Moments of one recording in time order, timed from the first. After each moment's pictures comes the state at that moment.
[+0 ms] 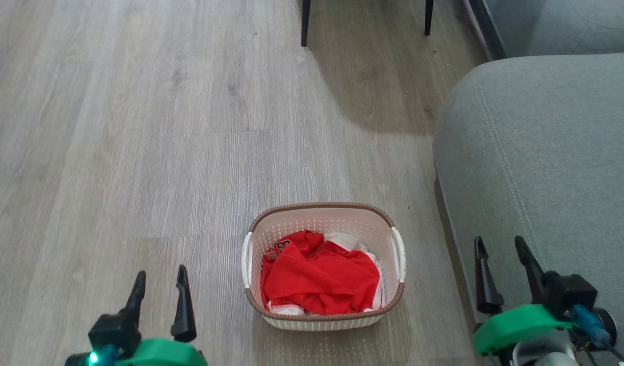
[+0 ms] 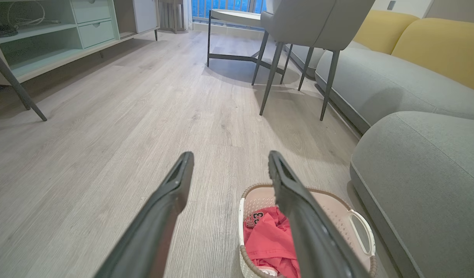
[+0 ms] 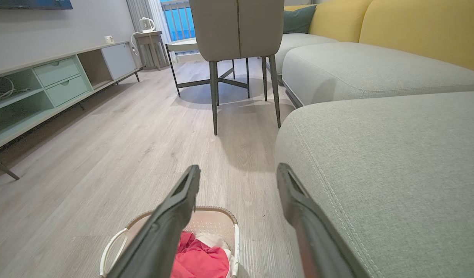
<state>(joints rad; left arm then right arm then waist) 0.17 0.05 -0.12 0.11 -0.22 0.08 -0.26 0.07 -0.04 0.06 0.13 0.22 0.13 -0.26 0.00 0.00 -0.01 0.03</state>
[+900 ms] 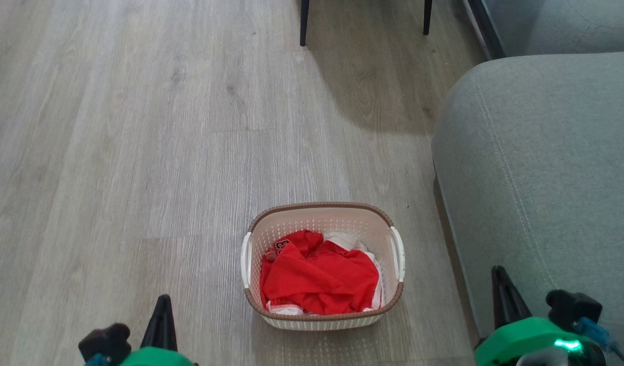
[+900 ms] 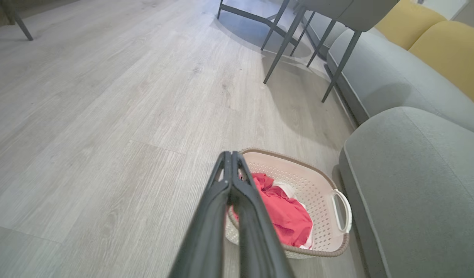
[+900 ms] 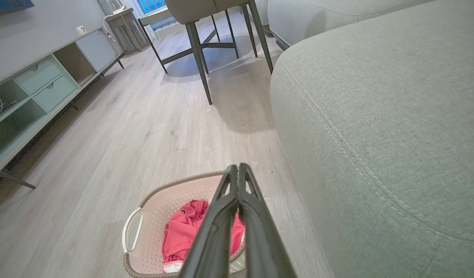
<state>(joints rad) 0.18 0.04 -0.12 0.21 -0.43 0.06 -0.21 0.09 -0.04 0.06 0.23 0.42 0.13 -0.22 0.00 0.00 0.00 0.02</state>
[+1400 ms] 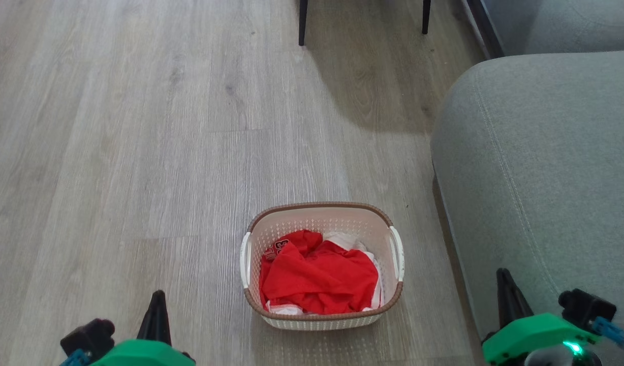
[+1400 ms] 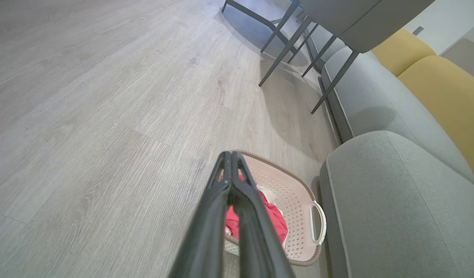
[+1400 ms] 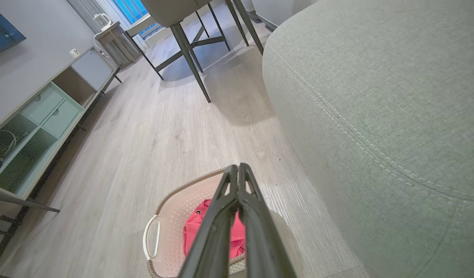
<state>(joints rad) 0.15 0.04 -0.09 0.22 -0.60 0.03 -0.18 0.09 -0.04 0.05 0.23 0.59 0.13 -0.18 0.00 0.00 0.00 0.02</state>
